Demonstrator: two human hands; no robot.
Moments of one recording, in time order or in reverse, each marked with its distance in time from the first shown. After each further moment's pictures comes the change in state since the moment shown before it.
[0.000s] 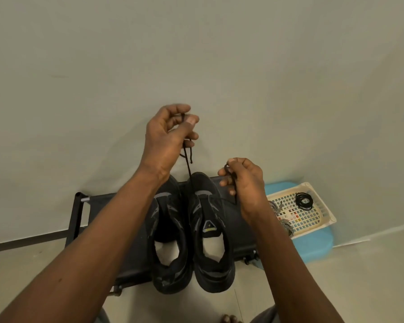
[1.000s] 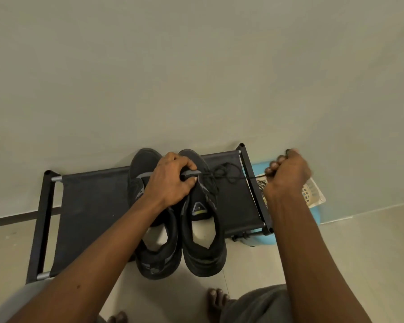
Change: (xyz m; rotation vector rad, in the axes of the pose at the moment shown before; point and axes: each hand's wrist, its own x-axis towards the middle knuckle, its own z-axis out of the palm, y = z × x) left_hand -0.036 -0.155 -0.010 0.896 -0.348 -0.015; right_hand 0.045 0.018 -0.066 0.411 0.720 0.032
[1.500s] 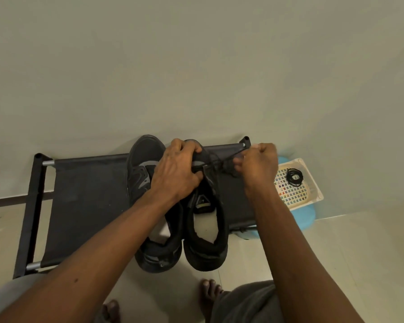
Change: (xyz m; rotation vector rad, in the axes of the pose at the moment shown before) left_hand 0.000 0.008 0.011 0.043 0.068 -0.018; right_hand -0.030 0.049 0.018 -0.755 -0.243 -0.234
